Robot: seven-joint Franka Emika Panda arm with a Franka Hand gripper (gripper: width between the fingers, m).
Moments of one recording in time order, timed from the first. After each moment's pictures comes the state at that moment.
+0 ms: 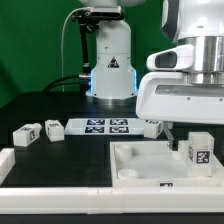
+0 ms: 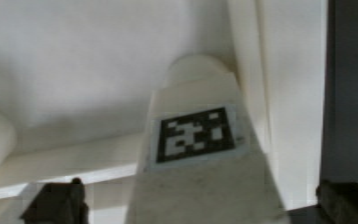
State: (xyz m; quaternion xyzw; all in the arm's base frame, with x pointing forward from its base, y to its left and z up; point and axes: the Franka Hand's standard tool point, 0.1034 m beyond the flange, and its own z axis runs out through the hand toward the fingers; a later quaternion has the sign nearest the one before) arm 0.612 0.117 0.066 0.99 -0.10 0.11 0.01
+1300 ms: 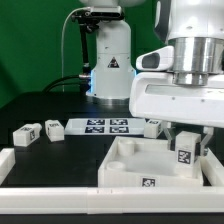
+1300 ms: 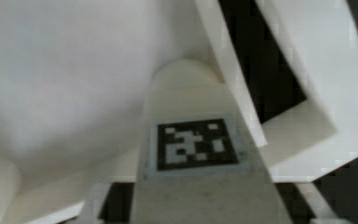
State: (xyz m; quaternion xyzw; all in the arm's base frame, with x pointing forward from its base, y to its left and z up) arm 0.606 0.092 0.065 0.93 -0.35 0.13 0.01
